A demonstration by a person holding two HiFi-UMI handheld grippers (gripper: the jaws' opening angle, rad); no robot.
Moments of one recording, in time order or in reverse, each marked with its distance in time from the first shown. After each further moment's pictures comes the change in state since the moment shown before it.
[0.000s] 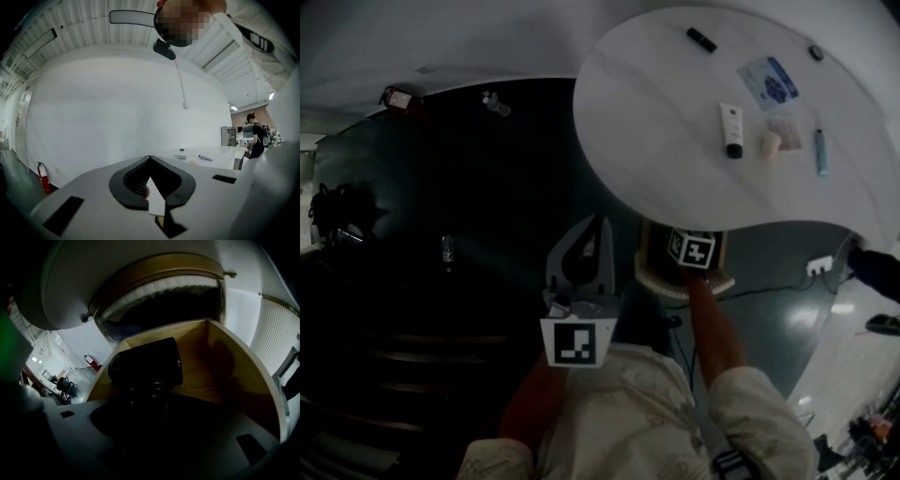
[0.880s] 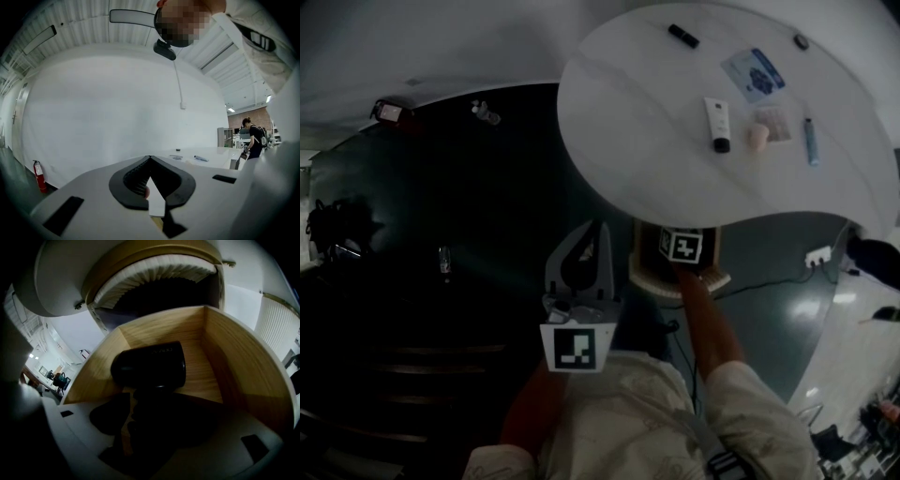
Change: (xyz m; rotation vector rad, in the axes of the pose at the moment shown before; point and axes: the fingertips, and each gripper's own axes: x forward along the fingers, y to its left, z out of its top) left arm 0.003 -0.018 -0.004 -0.005 -0.001 -0.044; right arm 0.014 -0.012 -0.018 -0.017 0.055 -0.054
